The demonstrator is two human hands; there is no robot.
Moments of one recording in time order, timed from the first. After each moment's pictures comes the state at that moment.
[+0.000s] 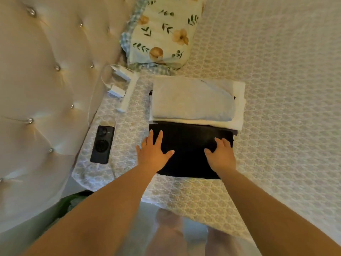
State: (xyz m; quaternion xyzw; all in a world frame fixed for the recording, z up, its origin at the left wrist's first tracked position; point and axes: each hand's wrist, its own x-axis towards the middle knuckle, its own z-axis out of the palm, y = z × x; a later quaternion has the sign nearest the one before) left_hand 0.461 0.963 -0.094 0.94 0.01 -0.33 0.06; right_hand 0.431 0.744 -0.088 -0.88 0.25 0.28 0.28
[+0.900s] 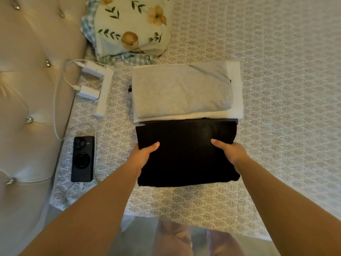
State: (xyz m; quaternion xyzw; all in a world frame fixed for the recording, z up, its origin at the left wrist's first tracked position) left_hand 0.494 0.987 -0.164 0.67 0.34 -0.39 0.53; right_hand 0.433 0.711 -0.158 -0.59 0.50 0.25 0.58
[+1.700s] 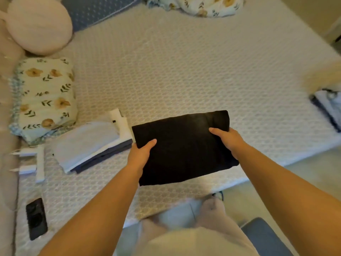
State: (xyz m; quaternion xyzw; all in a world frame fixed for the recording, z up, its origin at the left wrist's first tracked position) left_hand 0.339 0.656 0.063 0.76 0.14 -0.39 0.51; right_hand 0.186 0.432 0.071 -0.57 0.54 0.00 0.62
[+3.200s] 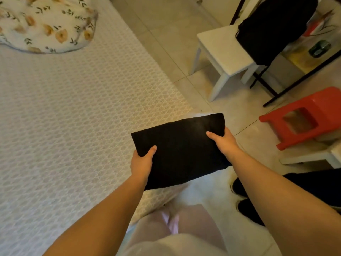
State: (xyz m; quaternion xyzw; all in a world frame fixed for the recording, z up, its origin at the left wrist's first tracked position) left_hand -0.054 -0.130 0.020 0.75 0.06 -0.44 0.50; right_hand -0.237 -0.322 0.050 -0.56 0.65 -0.09 0.51
